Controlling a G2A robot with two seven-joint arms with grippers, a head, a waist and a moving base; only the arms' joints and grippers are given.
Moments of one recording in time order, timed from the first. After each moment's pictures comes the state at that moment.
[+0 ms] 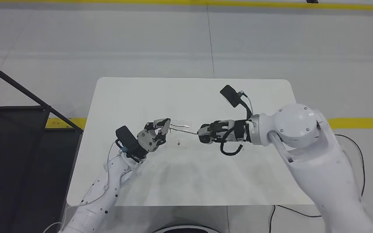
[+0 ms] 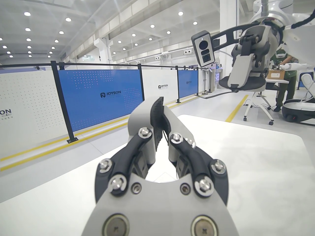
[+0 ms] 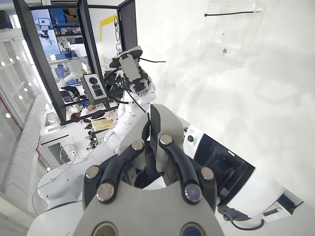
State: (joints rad) left arm 1.23 -1.22 -1.21 -1.40 1.46 -0.46 0.86; right arm -0.72 -1.07 1.05 -1.83 0.10 0.68 1.14
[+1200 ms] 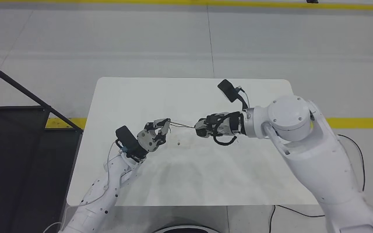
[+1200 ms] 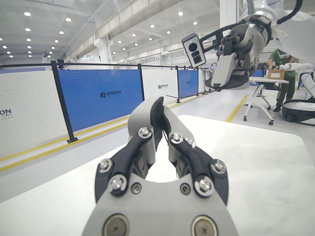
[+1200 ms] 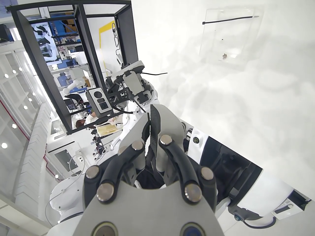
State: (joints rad) left arm 1.23 -1.22 -1.21 -1.40 1.46 -0.46 0.86; right arm -0.63 -1.06 0.97 -1.77 0.18 0.75 1.06
